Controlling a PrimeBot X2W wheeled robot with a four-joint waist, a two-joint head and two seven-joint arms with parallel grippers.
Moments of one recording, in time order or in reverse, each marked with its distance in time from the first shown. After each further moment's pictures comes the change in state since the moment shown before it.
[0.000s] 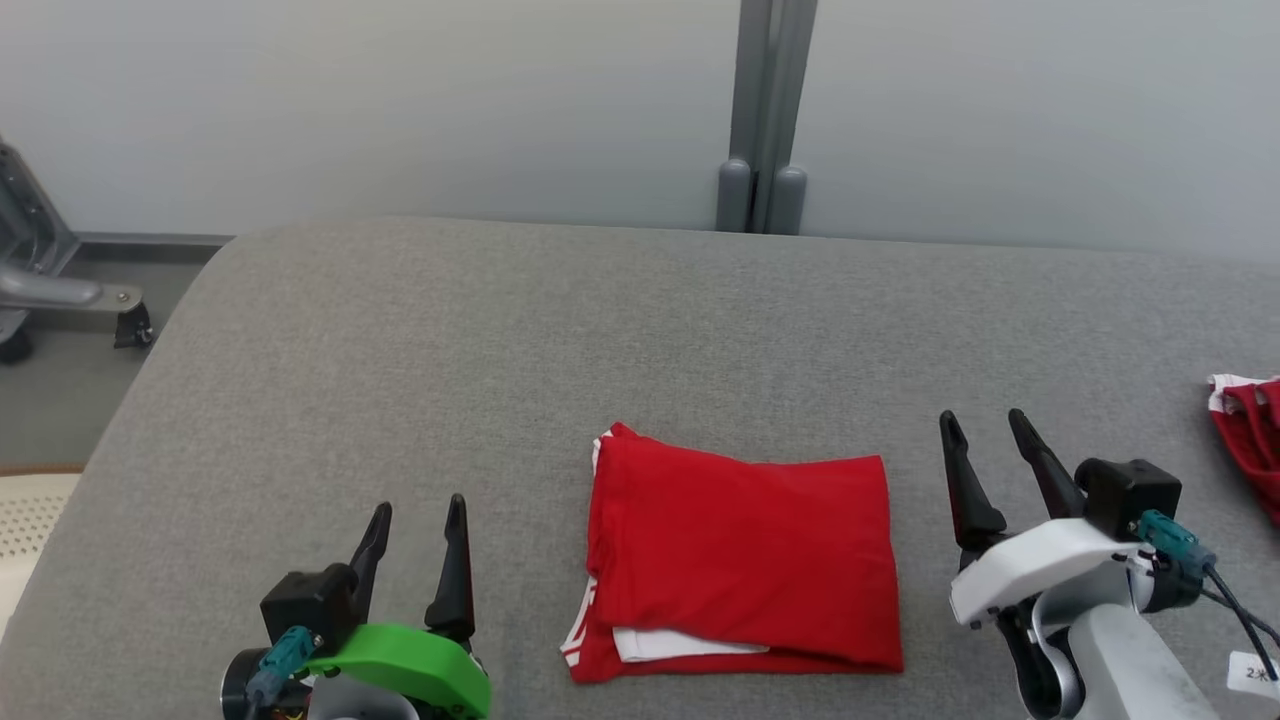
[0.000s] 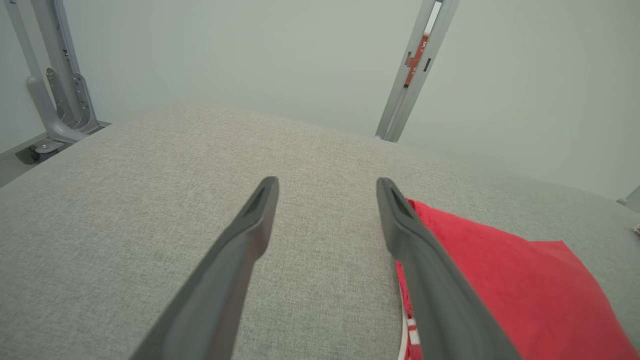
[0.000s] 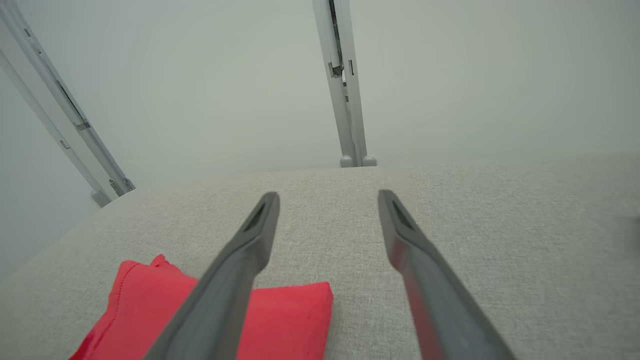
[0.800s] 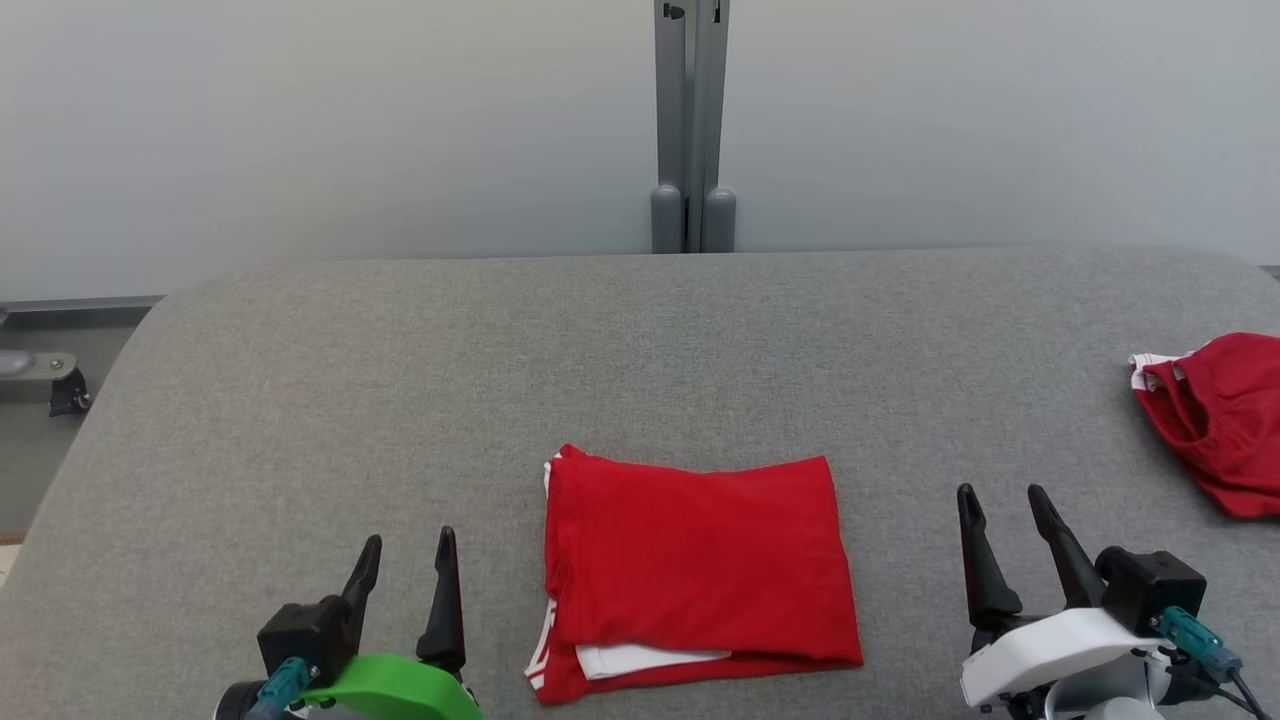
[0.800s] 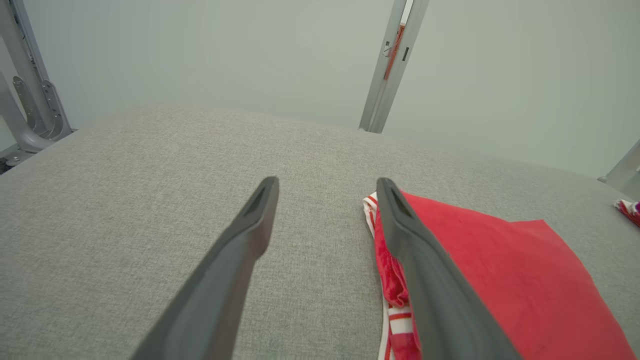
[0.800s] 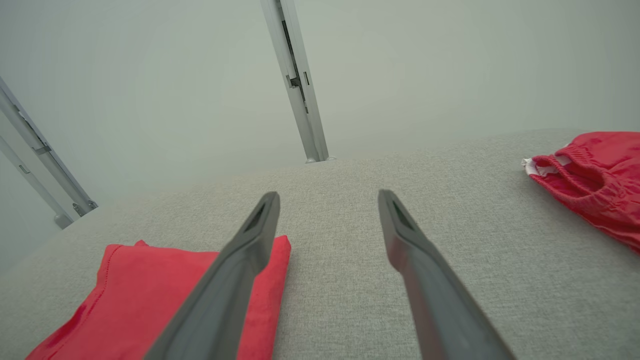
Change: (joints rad) left arm 0.055 -0.037 0.079 0.035 0.076 -0.045 -0.004; right arm 0.216 0.063 -0.076 -0.187 -0.068 0.000 -0.003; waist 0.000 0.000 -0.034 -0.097
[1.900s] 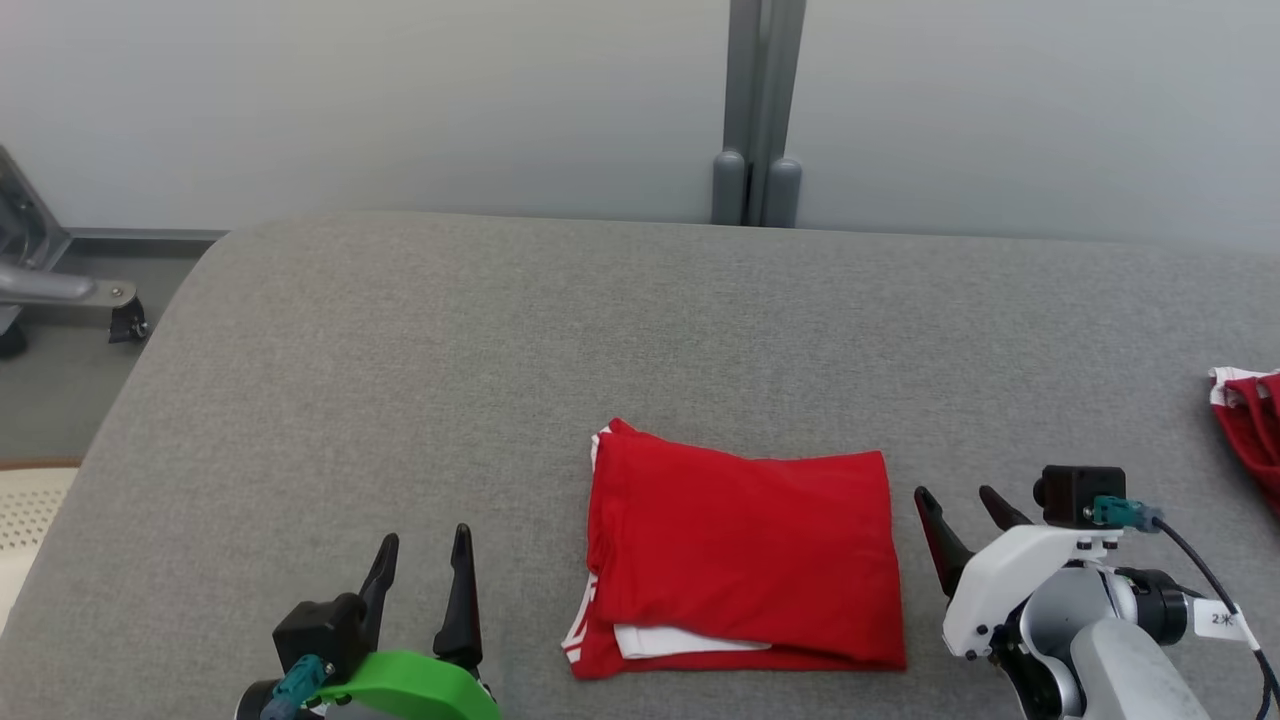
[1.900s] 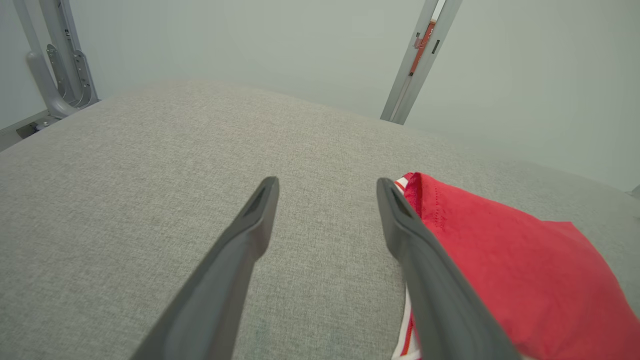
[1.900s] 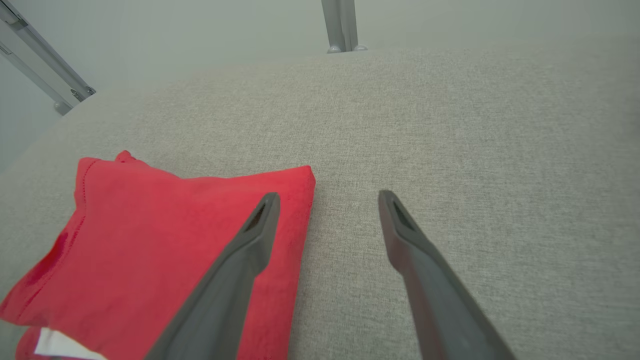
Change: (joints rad) left arm -0.003 -0.058 0.040 0.028 0.032 -0.033 -0.001; right arm -0.160 -0.028 0.022 0.136 0.009 0.000 0.369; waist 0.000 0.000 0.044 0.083
